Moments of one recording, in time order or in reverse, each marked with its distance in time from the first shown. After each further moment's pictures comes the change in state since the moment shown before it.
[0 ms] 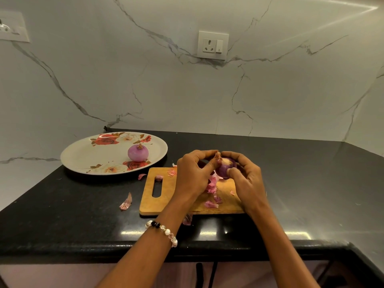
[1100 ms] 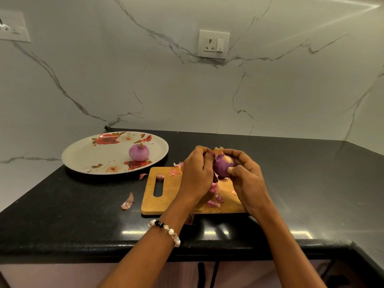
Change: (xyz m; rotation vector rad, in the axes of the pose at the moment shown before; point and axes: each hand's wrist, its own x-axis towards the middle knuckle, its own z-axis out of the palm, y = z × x) left_hand 0.000 0.002 0.004 0.090 -0.002 0.005; right_hand 0.002 -0.005 0.002 0.332 -0.096 0.143
